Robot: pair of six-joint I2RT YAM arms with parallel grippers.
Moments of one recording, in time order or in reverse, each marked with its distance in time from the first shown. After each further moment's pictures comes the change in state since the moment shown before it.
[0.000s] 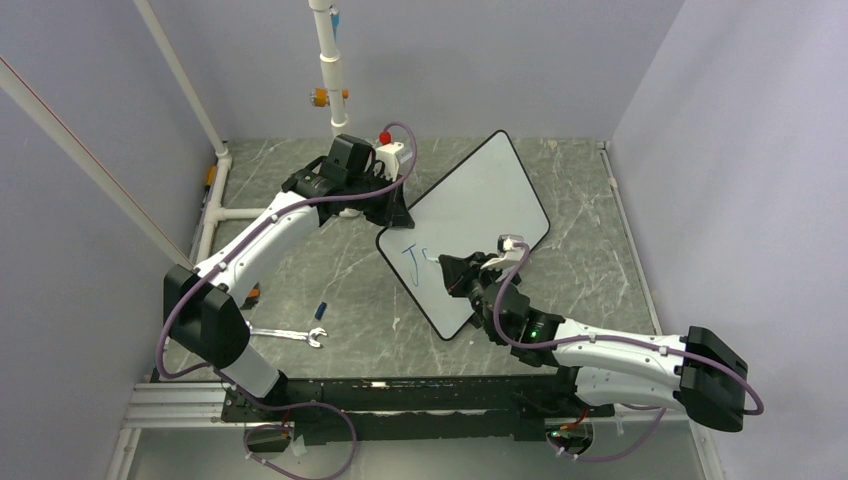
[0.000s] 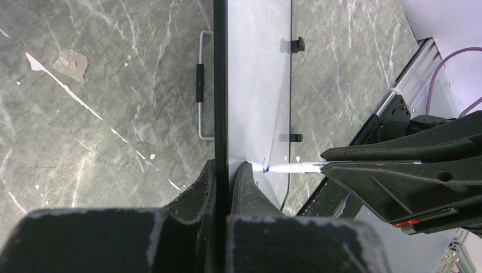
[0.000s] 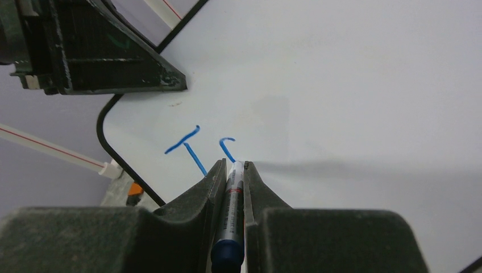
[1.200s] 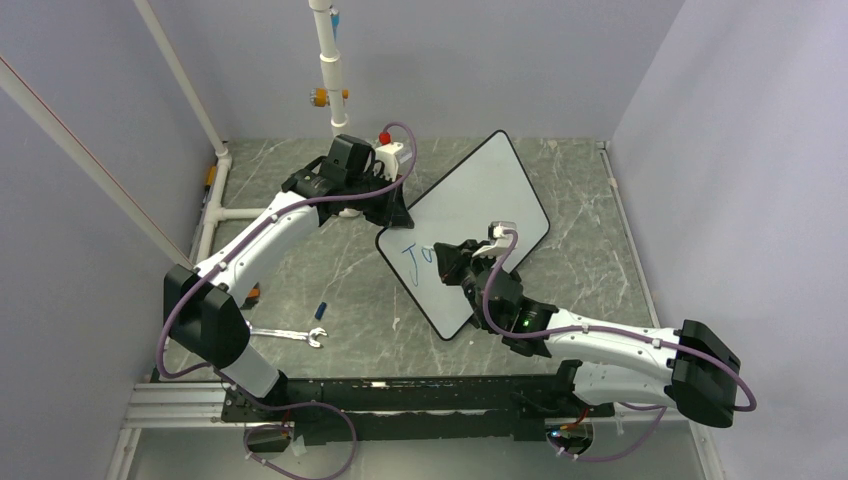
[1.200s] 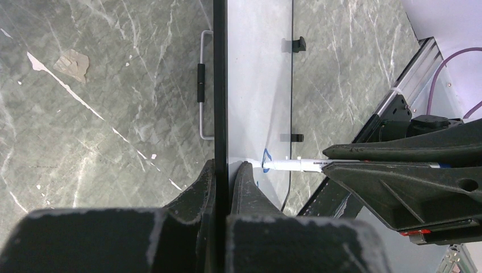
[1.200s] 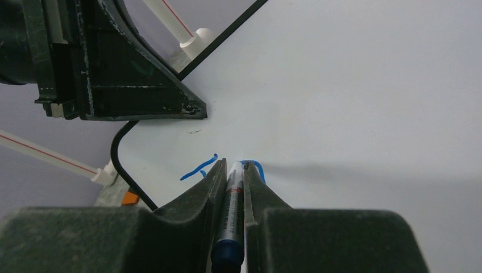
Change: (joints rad) left arm 0.003 0.000 -0.003 0.002 0.002 0.004; right arm -0.028 0.062 0.097 -0.025 -0.026 -0.078
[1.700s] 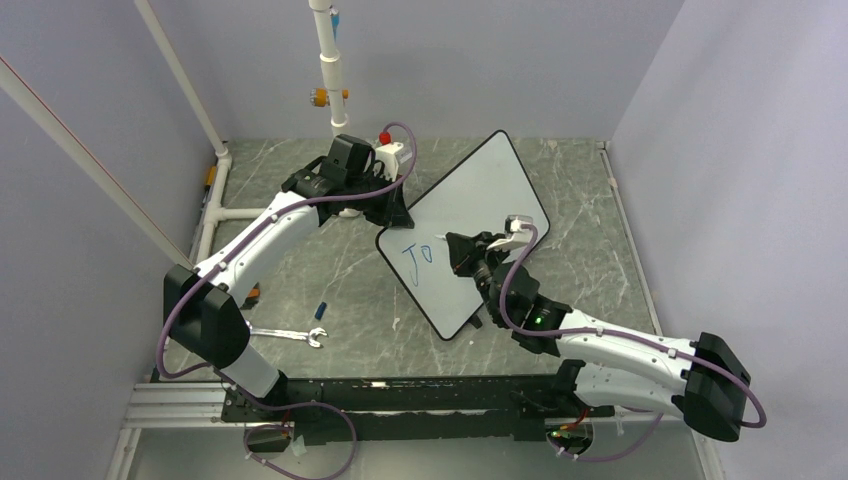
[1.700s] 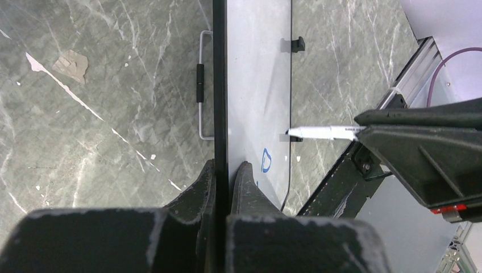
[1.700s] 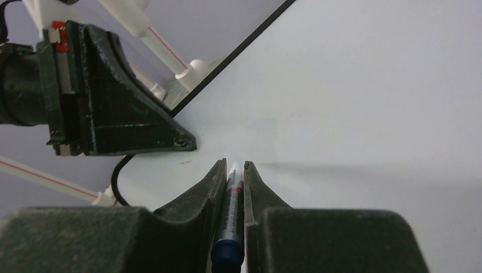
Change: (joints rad) left arm 0.000 0.000 0.000 0.001 0.003 0.001; right arm -0.064 -0.082 -0.005 -0.013 -0.016 -0.025
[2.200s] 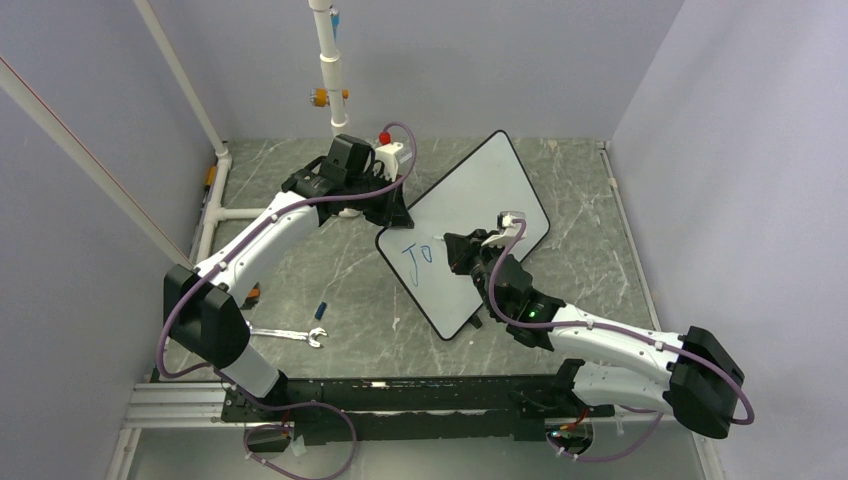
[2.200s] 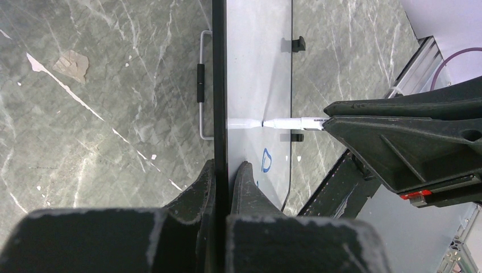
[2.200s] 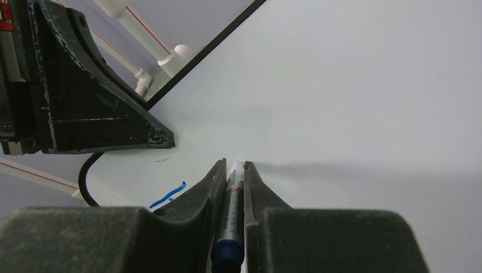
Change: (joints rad) left arm 0.001 0.000 -0.001 0.001 0.003 0.003; right arm -0.066 0.068 0.000 0.008 -0.077 -0.006
